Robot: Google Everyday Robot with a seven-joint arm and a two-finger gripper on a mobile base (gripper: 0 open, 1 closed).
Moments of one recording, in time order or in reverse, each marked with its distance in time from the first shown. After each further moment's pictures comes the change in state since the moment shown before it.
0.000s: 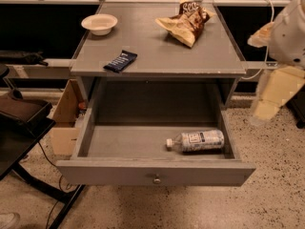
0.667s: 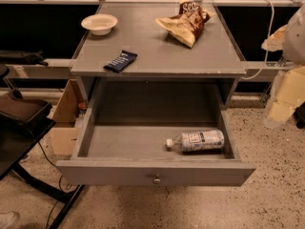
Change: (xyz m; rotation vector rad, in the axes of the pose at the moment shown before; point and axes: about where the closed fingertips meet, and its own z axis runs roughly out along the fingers) arm 0.027 0.000 -0.004 -0.031 0.050 0.060
